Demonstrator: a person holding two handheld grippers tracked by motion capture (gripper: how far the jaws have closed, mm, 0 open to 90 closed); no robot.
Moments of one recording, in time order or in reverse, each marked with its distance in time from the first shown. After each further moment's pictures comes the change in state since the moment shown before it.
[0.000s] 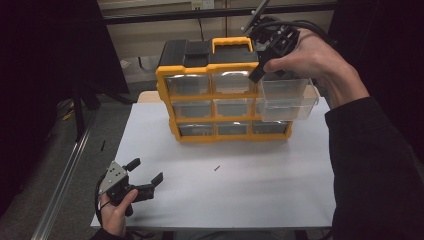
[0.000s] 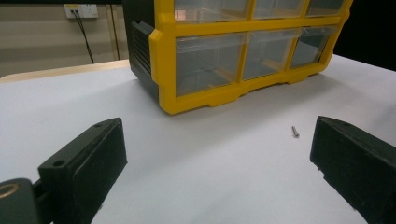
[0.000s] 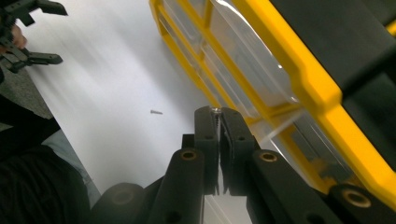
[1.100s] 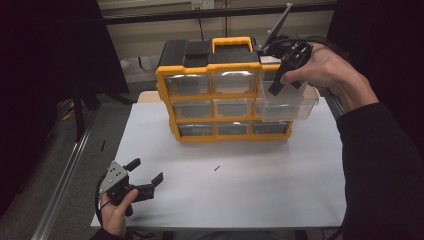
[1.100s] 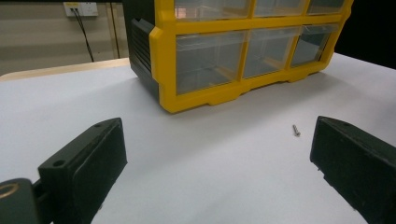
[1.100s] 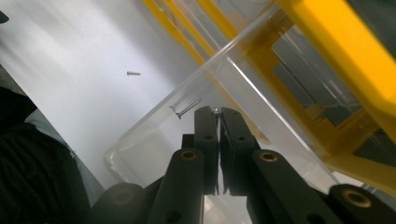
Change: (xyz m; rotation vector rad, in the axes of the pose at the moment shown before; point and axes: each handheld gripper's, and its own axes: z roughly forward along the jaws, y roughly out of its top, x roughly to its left) left arm 0.000 0.000 0.001 0.004 0.000 -0.001; right arm -0.031 -0.035 0.028 0.138 -0.010 0.086
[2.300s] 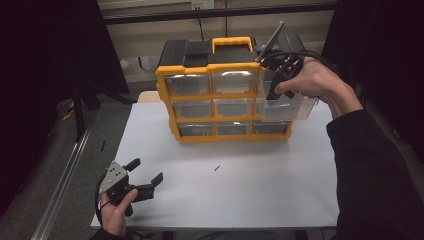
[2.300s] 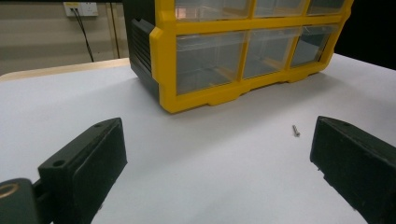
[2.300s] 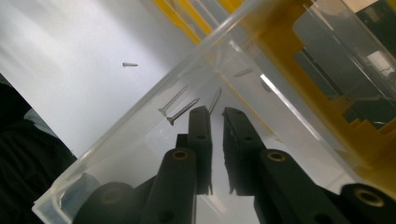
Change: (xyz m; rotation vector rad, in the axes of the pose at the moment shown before) left arm 0.000 0.000 0.000 -0.004 0.003 -0.008; right arm -0.006 -0.001 0.035 0.056 0.034 0.040
